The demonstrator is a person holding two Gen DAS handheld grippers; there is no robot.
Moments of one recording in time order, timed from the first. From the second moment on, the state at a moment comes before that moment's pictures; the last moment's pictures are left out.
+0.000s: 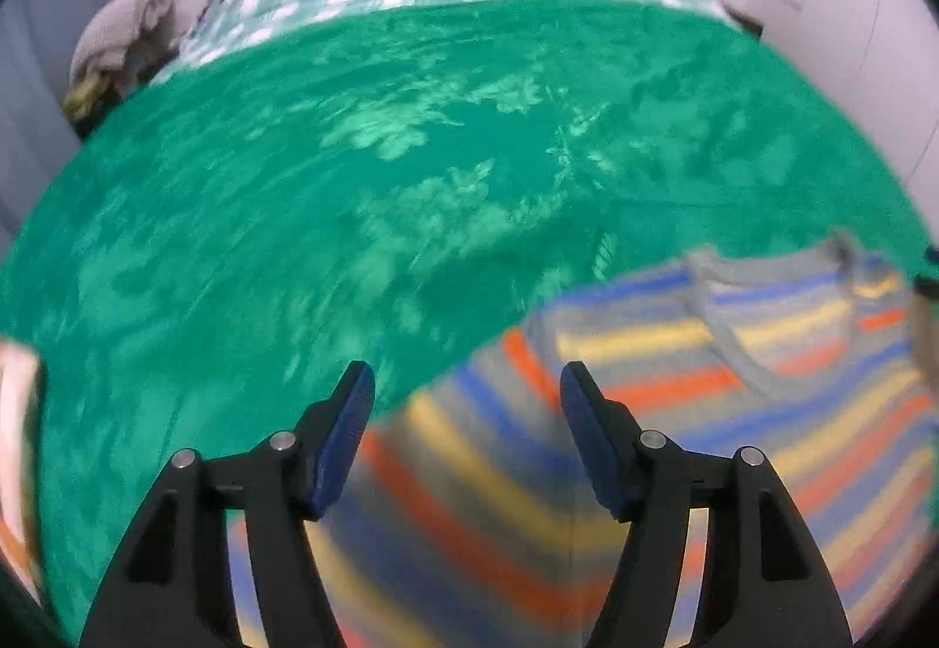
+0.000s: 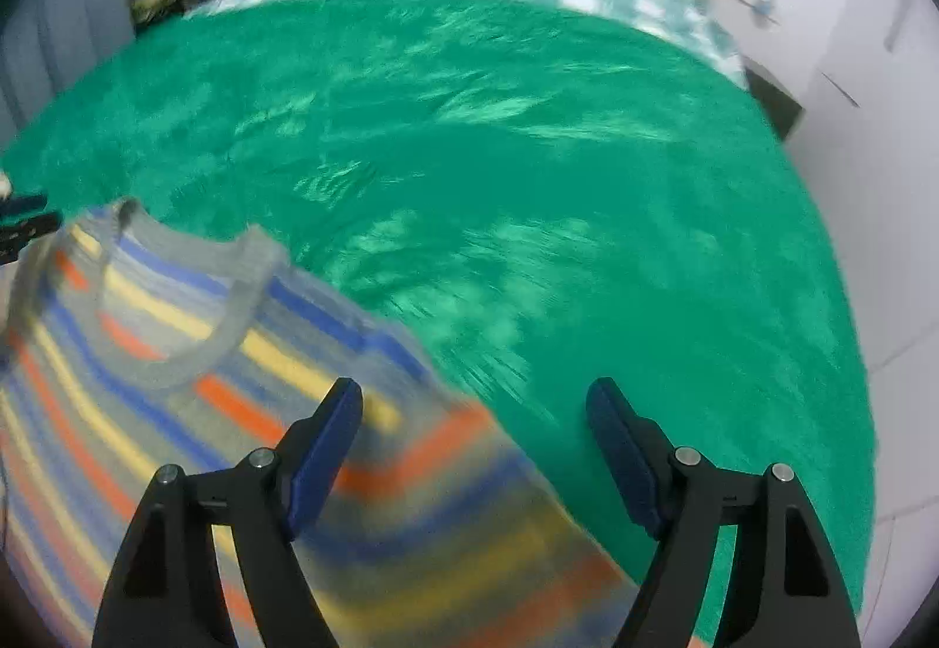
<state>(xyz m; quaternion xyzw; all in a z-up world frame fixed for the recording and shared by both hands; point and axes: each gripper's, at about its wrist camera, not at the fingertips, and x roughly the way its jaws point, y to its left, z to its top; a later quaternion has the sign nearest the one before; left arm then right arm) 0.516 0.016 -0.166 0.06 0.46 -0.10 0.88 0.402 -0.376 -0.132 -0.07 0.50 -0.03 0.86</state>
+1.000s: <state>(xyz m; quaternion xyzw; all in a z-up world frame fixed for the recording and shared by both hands) 0.137 0.067 -0.126 0.08 0.49 -0.09 0.86 0.002 -0.298 -0.121 0.02 0.60 0.01 0.80</state>
